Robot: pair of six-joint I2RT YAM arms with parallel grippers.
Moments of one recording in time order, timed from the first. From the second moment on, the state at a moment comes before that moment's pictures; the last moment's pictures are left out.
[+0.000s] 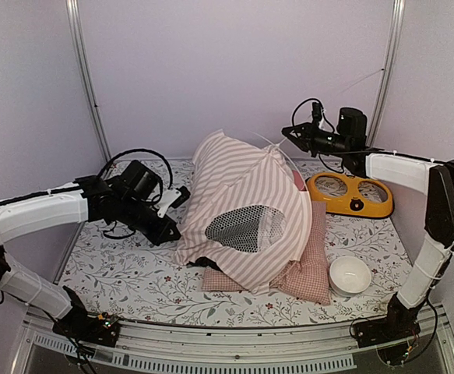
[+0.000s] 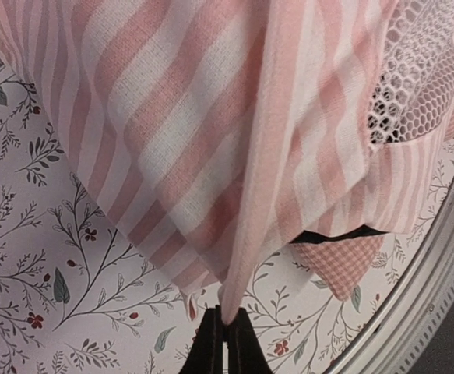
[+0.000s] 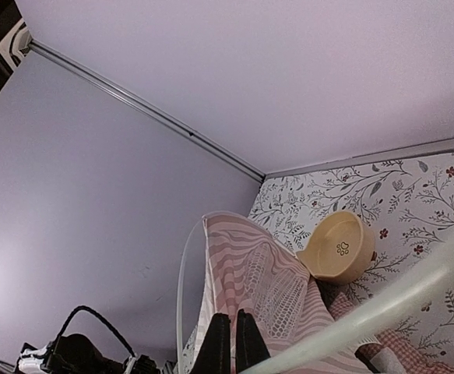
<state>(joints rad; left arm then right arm) -0.74 1.35 0.99 -0.63 0.17 -0.08 0.32 1.76 1.32 0.36 -0.61 0.90</state>
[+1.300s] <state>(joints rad) -0.77 1.29 0.84 -0.48 0.08 -0.21 0.38 1.79 1.38 0.33 -0.60 0.76</state>
